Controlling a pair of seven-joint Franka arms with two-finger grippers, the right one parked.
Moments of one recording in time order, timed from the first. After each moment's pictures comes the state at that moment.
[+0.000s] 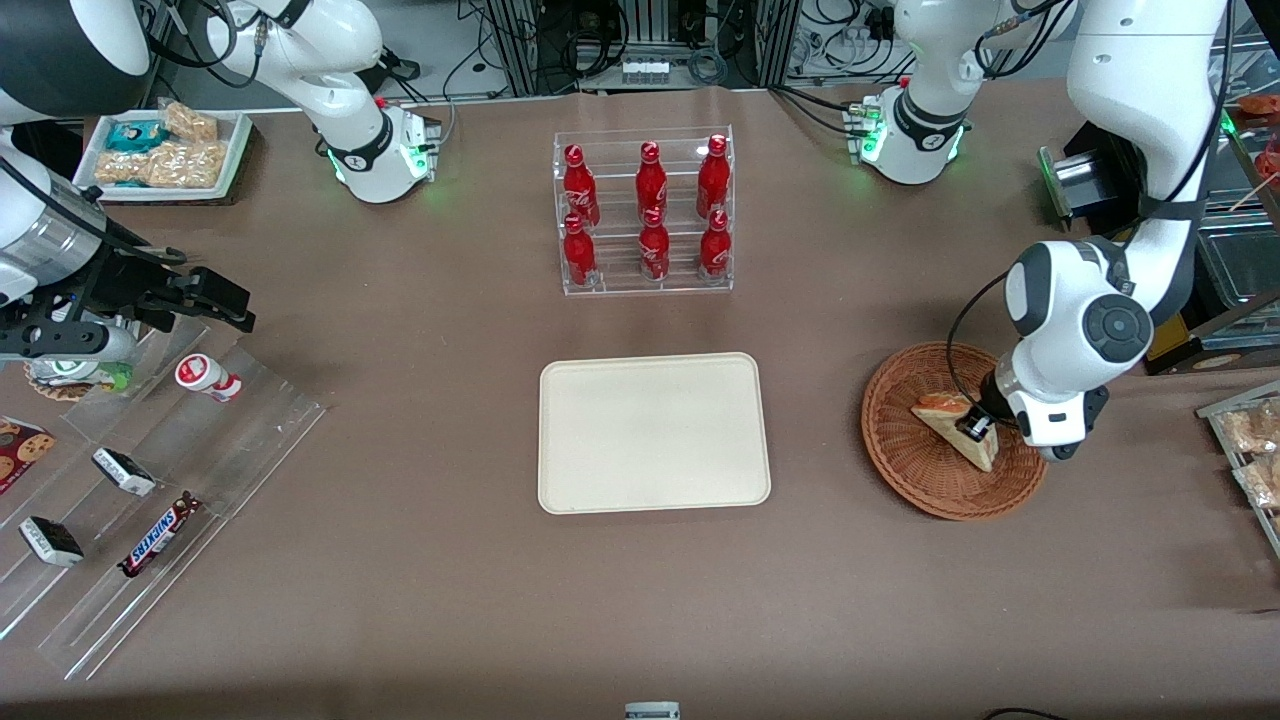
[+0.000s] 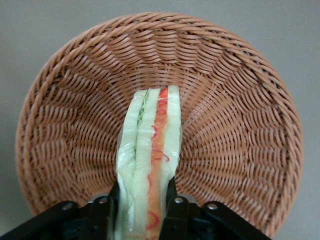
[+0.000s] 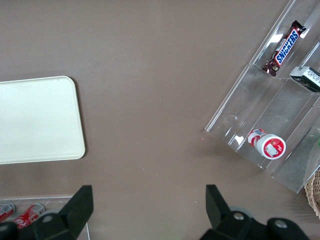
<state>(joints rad) -0.03 0.31 -0.02 -2.07 0.02 2.33 -0.93</state>
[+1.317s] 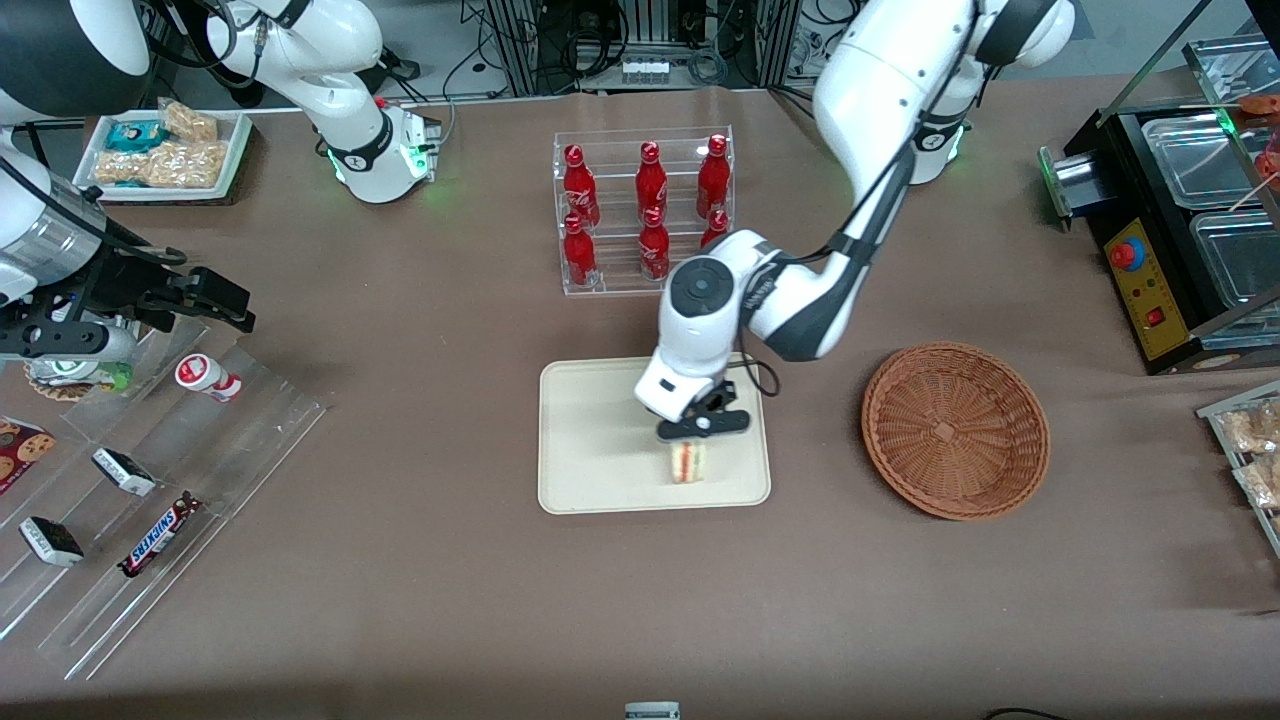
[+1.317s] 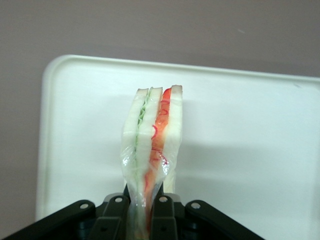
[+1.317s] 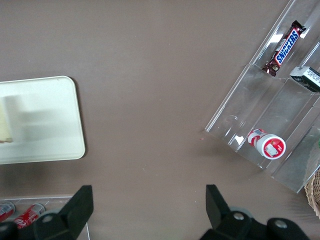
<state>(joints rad) -0.68 0.66 -0.06 -1.56 0.12 2.34 -0.91</state>
